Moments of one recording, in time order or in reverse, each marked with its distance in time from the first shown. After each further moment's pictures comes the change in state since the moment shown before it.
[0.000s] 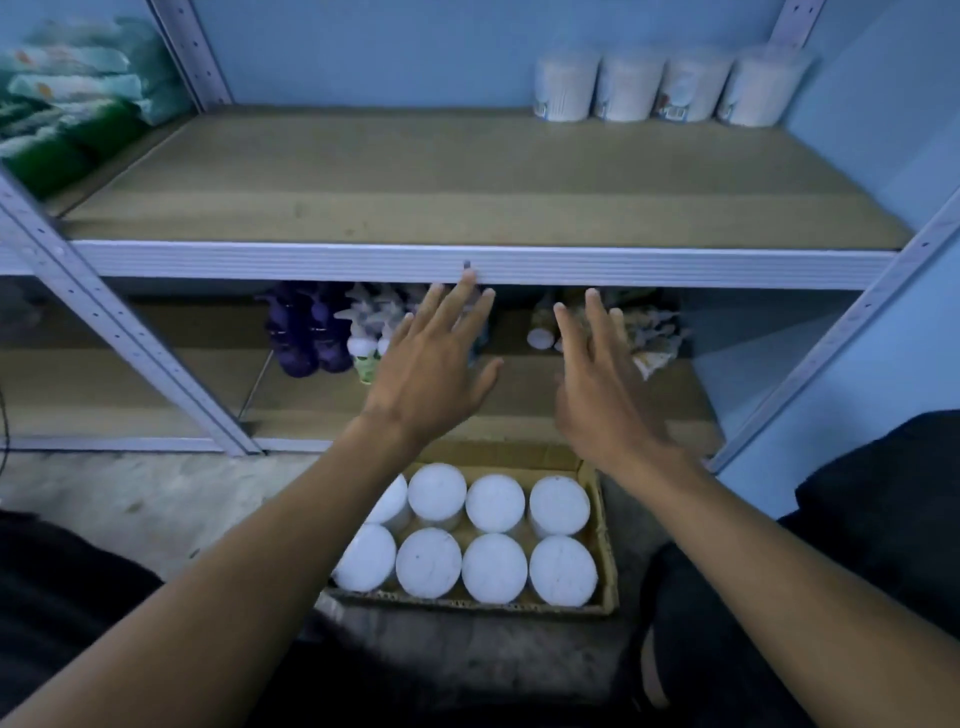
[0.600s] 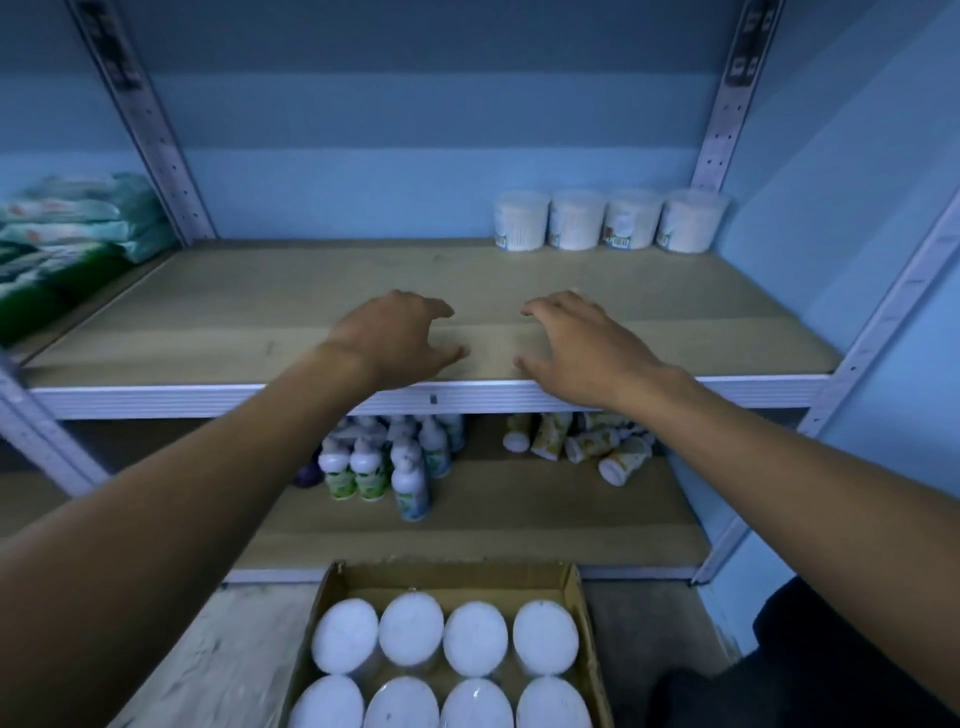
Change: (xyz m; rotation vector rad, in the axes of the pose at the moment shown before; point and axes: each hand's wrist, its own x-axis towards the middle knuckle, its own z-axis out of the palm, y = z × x) left_hand 0.138 -0.015 -0.104 0.093 -0.174 -0.044; right_hand 0.129 0.008 -0.120 -0.034 -0.028 -0.087
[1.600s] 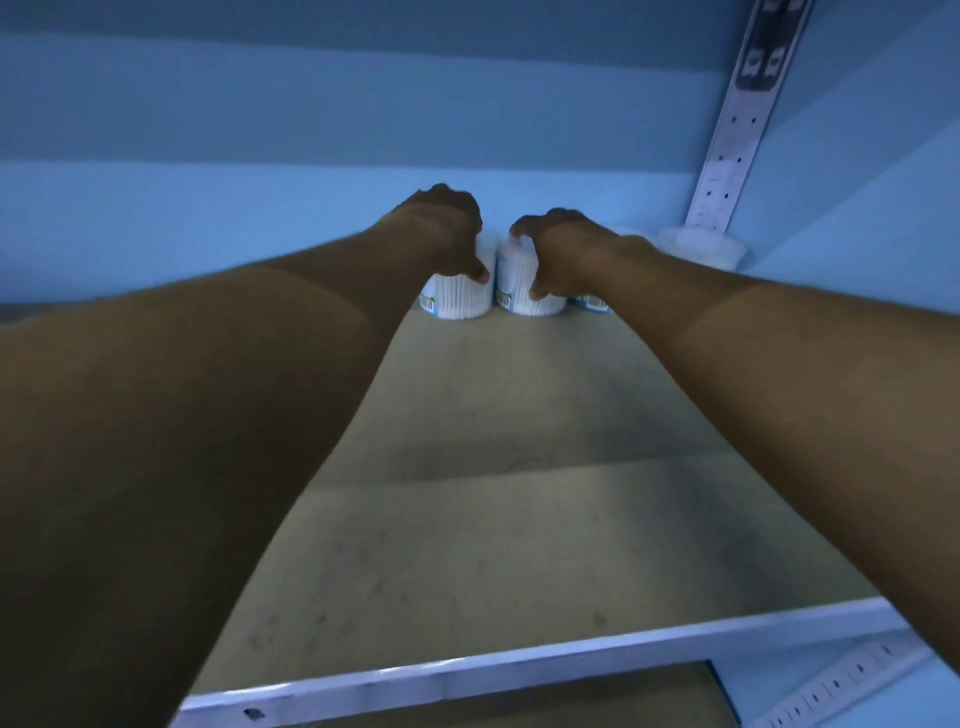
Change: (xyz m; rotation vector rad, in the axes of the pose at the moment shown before) left_hand 0.340 0.040 0.006 0.100 0.082 0.032; right_hand 0.287 0.146 -0.030 -0.273 -0.051 0.167
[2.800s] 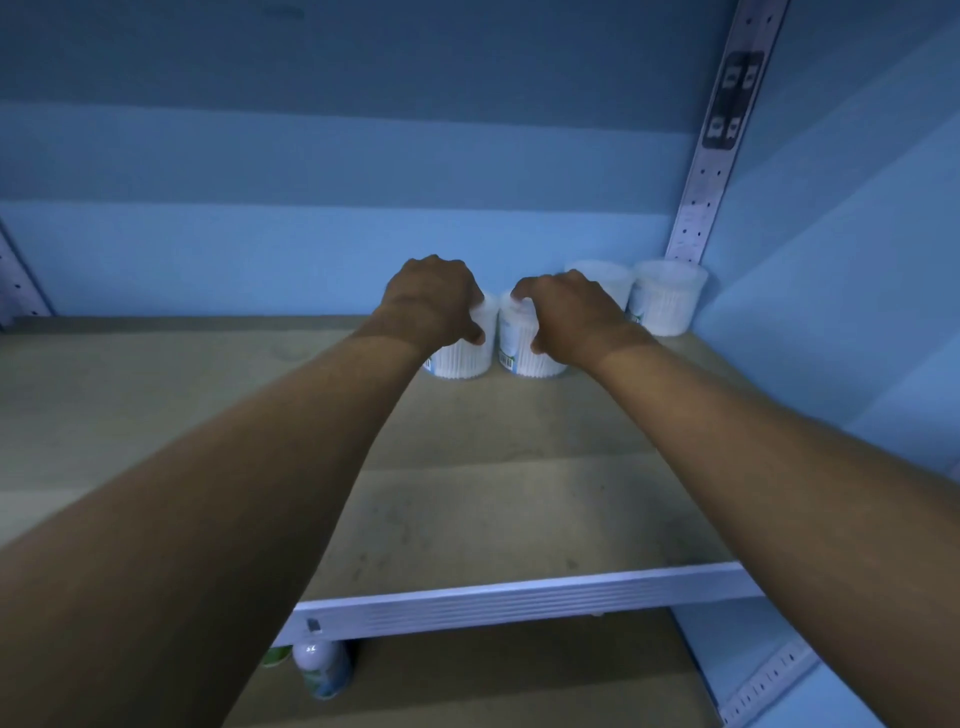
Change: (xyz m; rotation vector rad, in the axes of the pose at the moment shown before) left_hand -0.086 0.007 -0.010 -0.125 0.003 -0.078; right_hand -0.094 -0.025 0.001 0.096 0.199 -0.035
